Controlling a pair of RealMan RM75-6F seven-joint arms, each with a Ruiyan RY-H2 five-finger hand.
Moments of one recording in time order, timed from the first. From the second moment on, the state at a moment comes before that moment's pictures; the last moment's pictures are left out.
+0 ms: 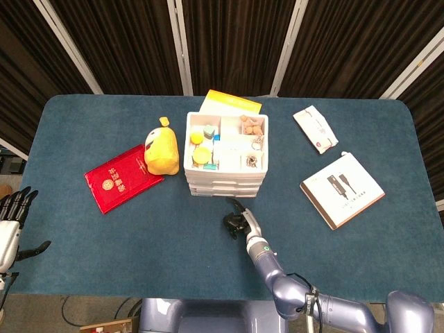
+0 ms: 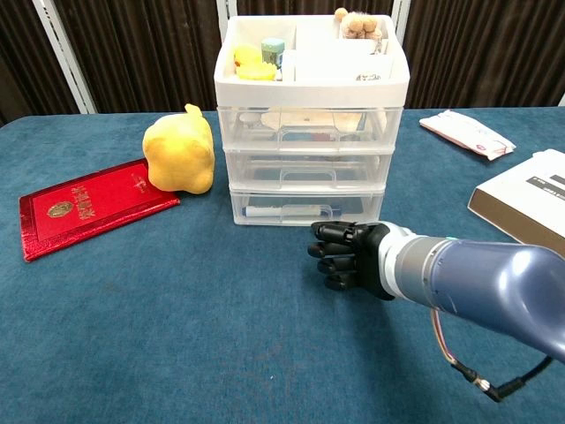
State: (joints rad) left arm -0.09 -1.10 -0.04 -1.64 1.49 1.47 0.00; right arm 0.63 -1.90 0.53 -1.60 -0.31 0.84 0.21
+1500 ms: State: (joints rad) left arm -0.09 -1.09 -0.04 -1.66 1.47 1.45 -0.02; right arm 0.68 -2.03 0.66 -1.39 -0.28 0.73 0.42
